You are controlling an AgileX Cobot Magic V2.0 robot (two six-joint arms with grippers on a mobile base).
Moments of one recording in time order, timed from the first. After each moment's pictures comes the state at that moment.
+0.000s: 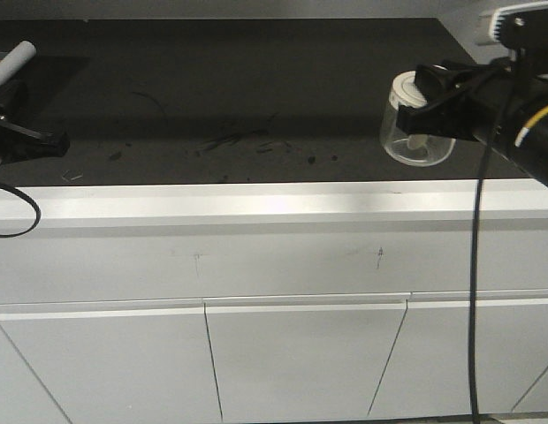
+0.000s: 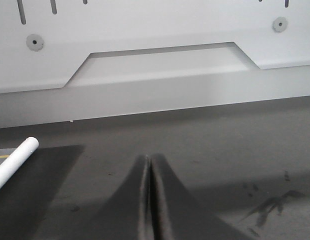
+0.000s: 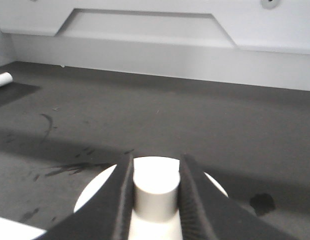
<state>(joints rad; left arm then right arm) -0.02 1.43 -0.75 0.09 -0.67 -0.01 0.22 1.30 -0.92 -0.33 -0.21 0.26</state>
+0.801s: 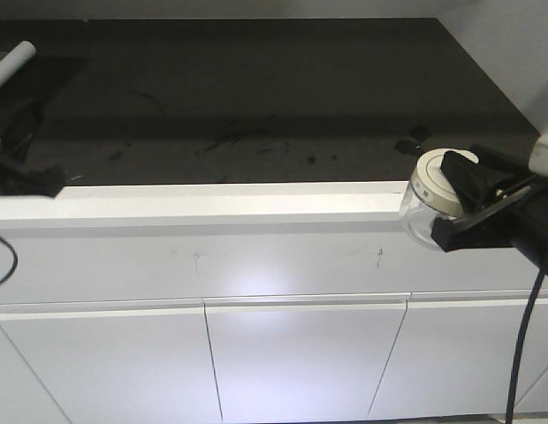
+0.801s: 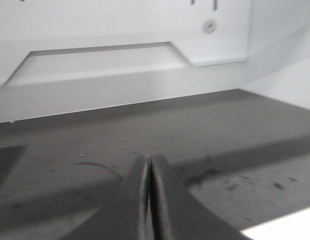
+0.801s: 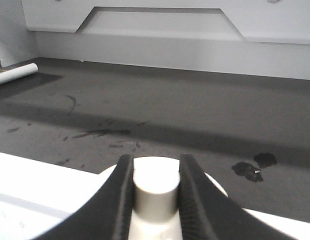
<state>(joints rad) -0.02 1.19 -0.62 0.46 -0.59 -0.37 0.22 1.02 -0.52 -0.33 -0.36 0.25</state>
